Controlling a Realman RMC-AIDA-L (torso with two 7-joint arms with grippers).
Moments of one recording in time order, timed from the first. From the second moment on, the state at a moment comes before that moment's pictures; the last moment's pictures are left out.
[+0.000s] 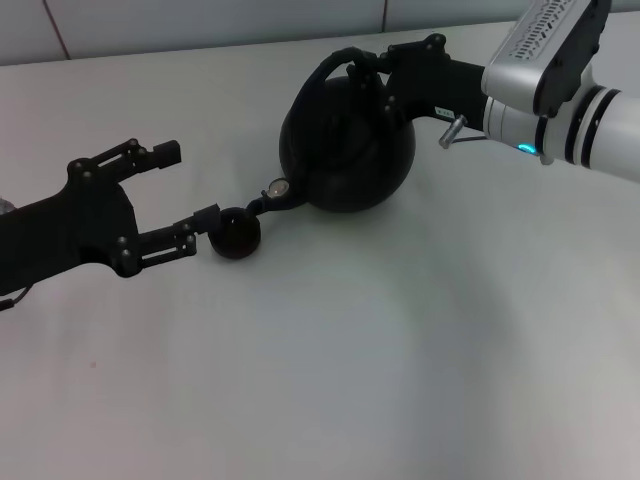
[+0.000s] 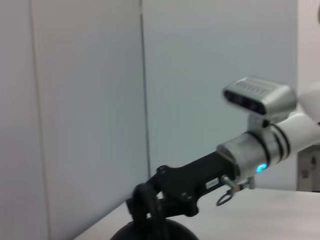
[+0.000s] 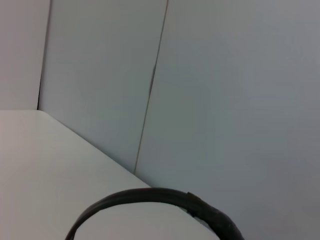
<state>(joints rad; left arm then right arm) -0.35 -2.00 1.19 0.64 1.35 1.44 -0.98 0.59 2.09 -1.22 -0.57 -1.30 -0.82 0.90</state>
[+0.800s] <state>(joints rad) -0.34 -2.00 1.17 0.82 1.48 1.51 -1.15 0.51 2.09 -1.21 -0.49 -1.13 -0.90 0.82</state>
